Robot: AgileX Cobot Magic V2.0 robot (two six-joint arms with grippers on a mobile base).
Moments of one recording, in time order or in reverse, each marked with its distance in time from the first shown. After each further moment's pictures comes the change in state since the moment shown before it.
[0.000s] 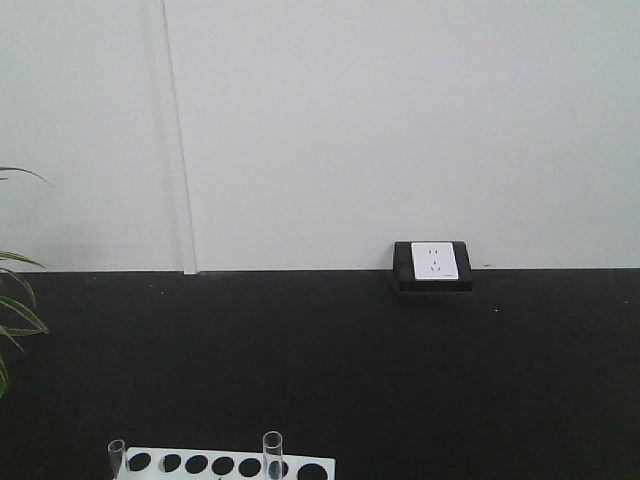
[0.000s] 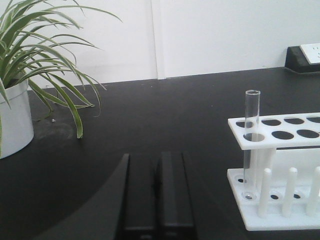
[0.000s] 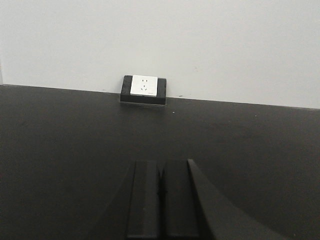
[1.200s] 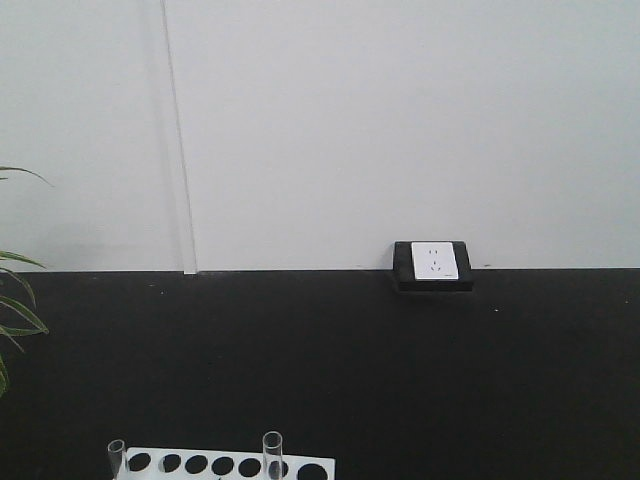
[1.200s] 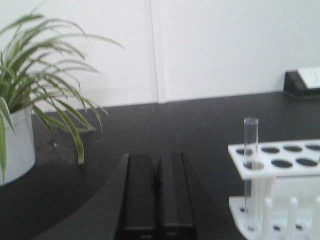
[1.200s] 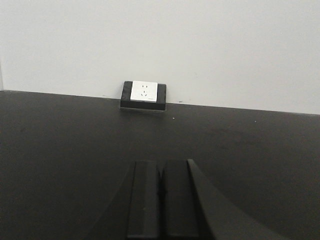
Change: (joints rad) left arm 0.000 0.000 0.000 0.000 -0.108 0.000; right arm 0.000 0.000 0.000 0.000 -0.024 0.000
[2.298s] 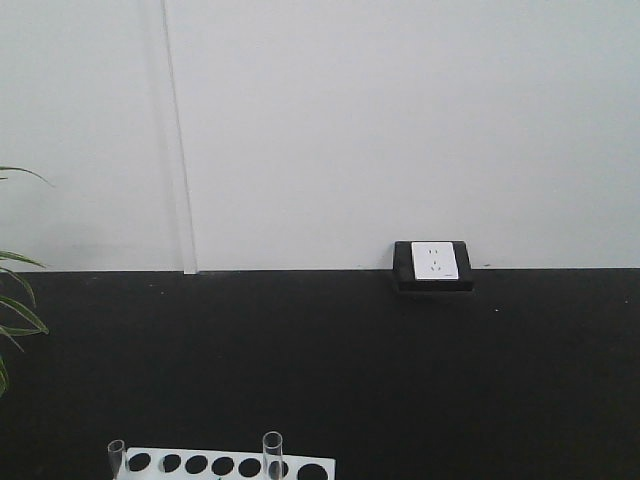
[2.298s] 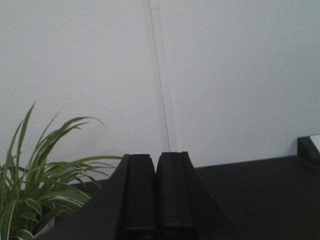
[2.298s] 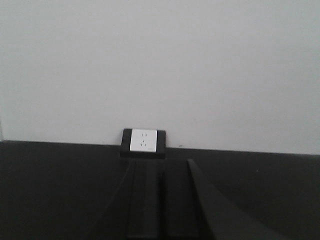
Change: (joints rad) left arm 0.000 0.495 -0.634 0.000 0.092 0.057; right arm 0.000 0.576 -0.563 0.012 0.002 0.020
